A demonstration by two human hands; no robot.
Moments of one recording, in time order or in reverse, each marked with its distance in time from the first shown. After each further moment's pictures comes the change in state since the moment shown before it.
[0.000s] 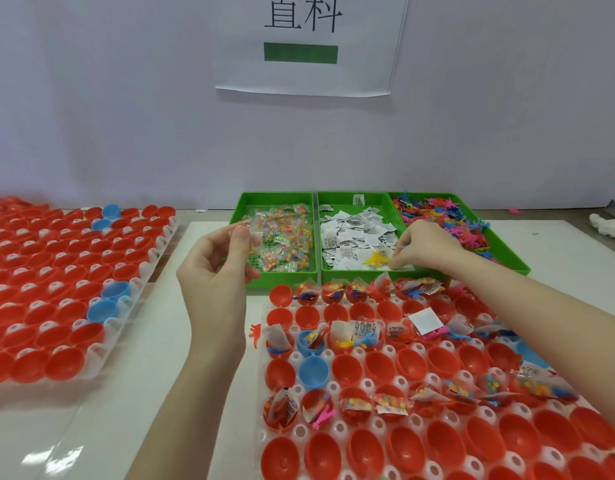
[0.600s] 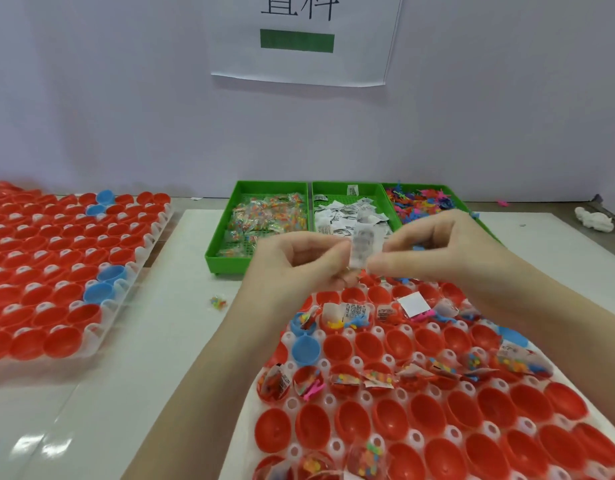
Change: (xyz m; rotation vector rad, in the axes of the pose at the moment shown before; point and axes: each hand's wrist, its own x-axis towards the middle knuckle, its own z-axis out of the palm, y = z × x) left_hand -0.035 0.031 0.019 0.015 -0.655 -0.241; right_hand -0.148 -0.038 -0.046 0.831 -0.134 -0.424
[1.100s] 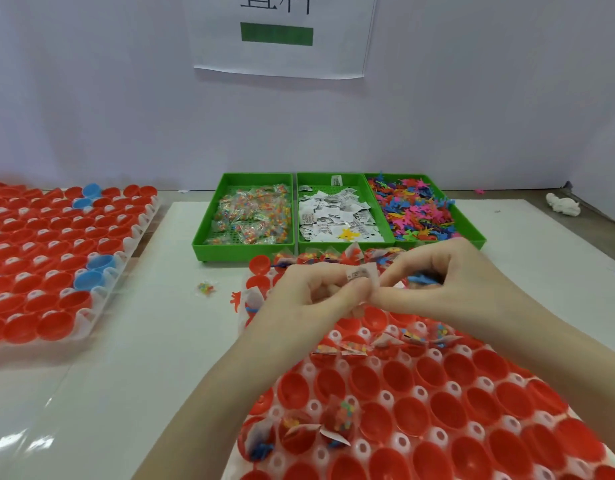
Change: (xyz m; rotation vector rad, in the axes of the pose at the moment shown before) left_hand -0.039 -0.004 0.024 0.225 -0.249 0.045; right_hand -0.051 -0.001 0.010 -0.208 0.100 0.041
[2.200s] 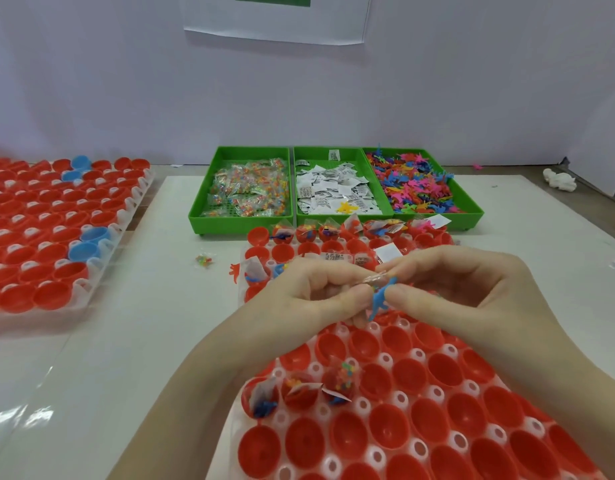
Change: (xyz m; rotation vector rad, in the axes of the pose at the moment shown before) left_hand -0.019 -0.003 -0.006 -0.117 -0.279 -0.027; right_hand -0.043 0.007 0.020 0.349 0.140 -0.121
